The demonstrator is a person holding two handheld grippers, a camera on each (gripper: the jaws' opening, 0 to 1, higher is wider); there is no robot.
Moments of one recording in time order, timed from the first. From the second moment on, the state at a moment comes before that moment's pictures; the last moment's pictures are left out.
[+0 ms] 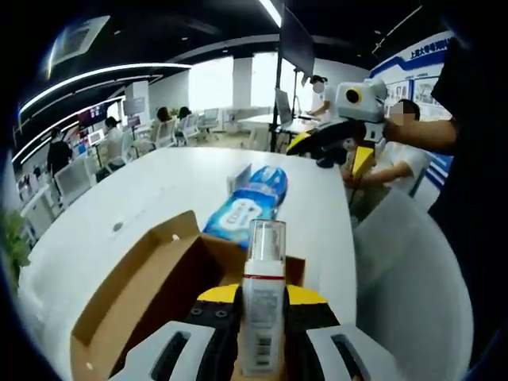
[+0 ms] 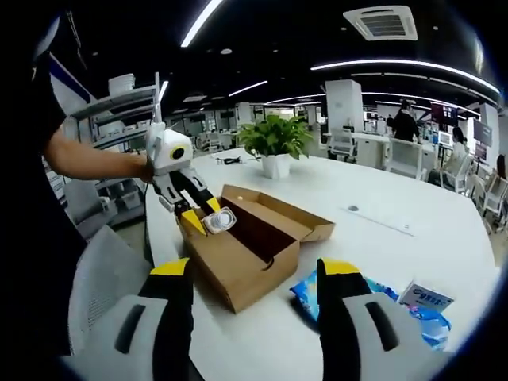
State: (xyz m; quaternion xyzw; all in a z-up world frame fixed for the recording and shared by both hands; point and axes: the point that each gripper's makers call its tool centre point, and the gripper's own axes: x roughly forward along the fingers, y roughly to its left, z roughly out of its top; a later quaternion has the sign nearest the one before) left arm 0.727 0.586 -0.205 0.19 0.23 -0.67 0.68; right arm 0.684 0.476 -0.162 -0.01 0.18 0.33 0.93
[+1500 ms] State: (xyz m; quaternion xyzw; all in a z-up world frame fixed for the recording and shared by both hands) left arm 0.688 0.557 -0.169 0.03 0.18 -0.73 0.66; right arm 0.708 0.555 -0.150 0.06 0.13 0.43 0.89
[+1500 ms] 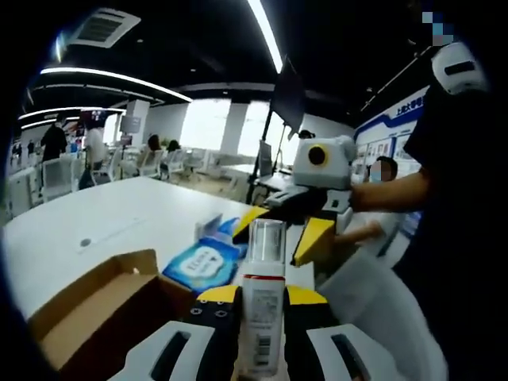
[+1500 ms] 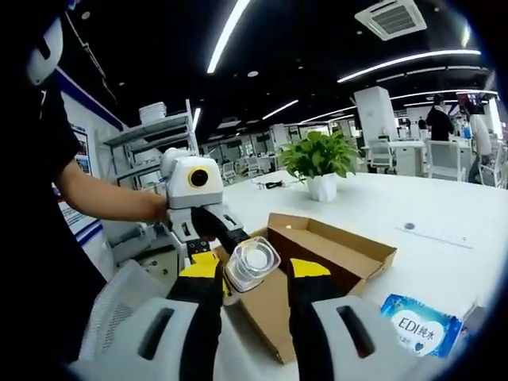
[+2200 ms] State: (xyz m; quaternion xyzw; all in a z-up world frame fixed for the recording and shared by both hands) left arm 0.694 0.549 -0.177 0.02 0.19 -0.74 0.65; right arm 0.712 0.563 -0.152 0.09 0.14 0.43 0.89
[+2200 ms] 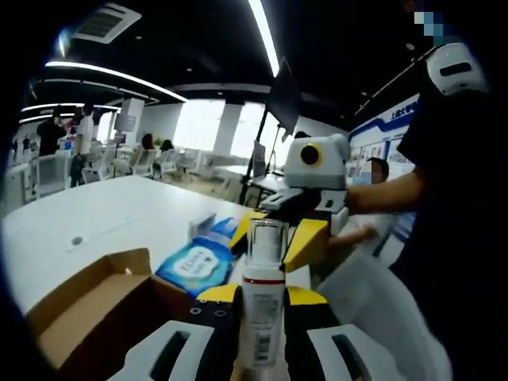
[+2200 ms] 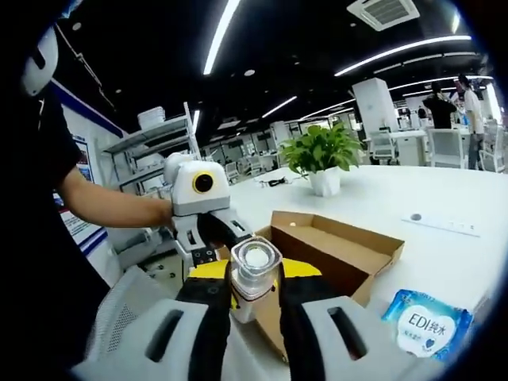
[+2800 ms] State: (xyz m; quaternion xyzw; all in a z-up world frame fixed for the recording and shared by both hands) left arm 0.707 0.545 -0.181 0.09 0.18 -0.72 0.66; right arm 0.732 0.545 -0.139 0.06 0.13 0.41 0.90
